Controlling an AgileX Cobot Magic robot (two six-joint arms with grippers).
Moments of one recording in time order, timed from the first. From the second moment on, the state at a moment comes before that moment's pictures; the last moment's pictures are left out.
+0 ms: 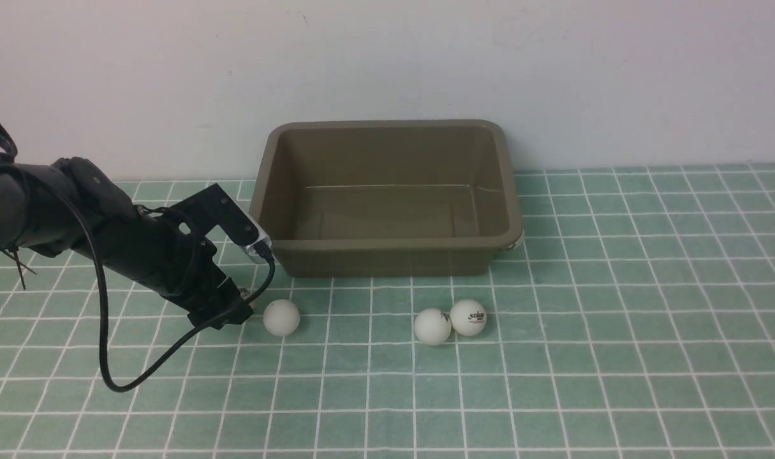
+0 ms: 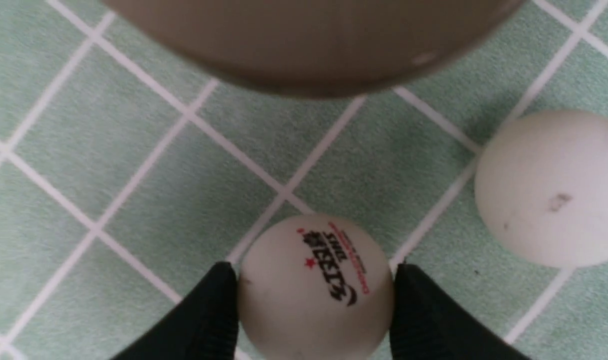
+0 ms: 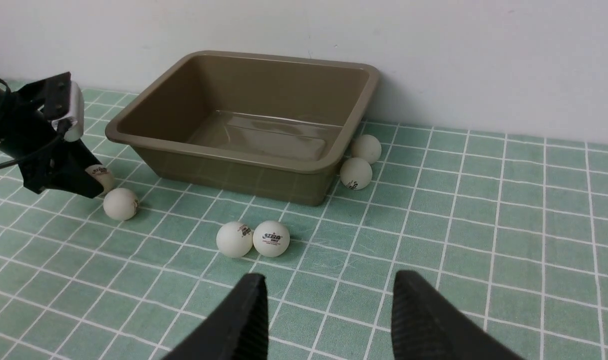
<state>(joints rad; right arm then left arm) -0.01 0.30 -0.63 0.50 0.93 -0.39 -0.01 1.95 -1.16 -0.65 0.55 1.34</state>
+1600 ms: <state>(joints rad) -0.01 0.30 -0.63 0.50 0.95 -0.39 -0.01 1.84 -1.48 -0.65 0.85 1.06</state>
